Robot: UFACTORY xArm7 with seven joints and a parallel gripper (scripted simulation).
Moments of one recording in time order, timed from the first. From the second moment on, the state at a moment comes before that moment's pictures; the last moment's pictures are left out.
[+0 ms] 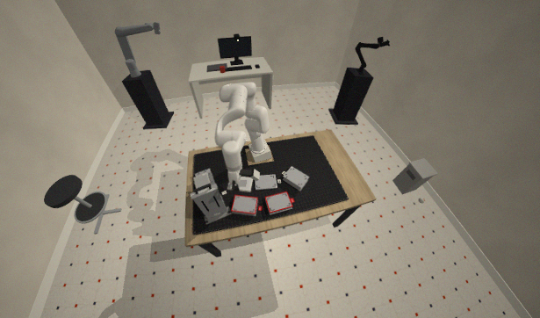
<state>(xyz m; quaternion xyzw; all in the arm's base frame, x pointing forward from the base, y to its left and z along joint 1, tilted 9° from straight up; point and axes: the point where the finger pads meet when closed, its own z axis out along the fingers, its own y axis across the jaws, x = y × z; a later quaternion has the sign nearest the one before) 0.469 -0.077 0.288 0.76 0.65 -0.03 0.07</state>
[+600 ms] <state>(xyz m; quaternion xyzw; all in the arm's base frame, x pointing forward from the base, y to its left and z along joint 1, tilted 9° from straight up) 0.470 -0.081 0.262 0.76 0.65 -0.03 0.07</state>
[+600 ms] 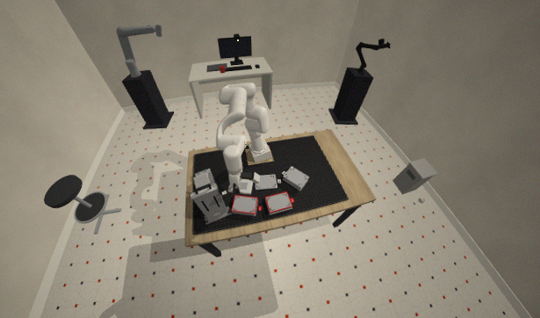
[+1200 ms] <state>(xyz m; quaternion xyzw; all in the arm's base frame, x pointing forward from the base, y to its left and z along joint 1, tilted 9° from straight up) 0.471 -0.085 0.236 0.76 0.65 -0.03 0.07</state>
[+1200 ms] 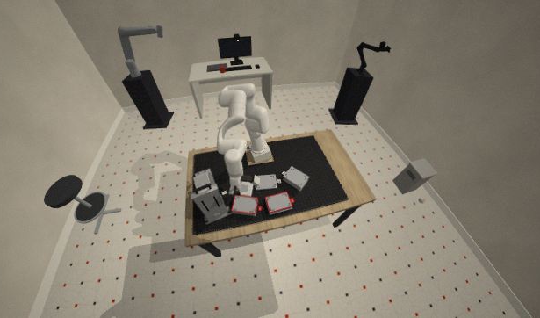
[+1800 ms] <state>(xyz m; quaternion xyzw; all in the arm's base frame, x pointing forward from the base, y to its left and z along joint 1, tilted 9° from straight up) 0.473 -0.089 0.209 0.76 0.65 -0.03 0.07</state>
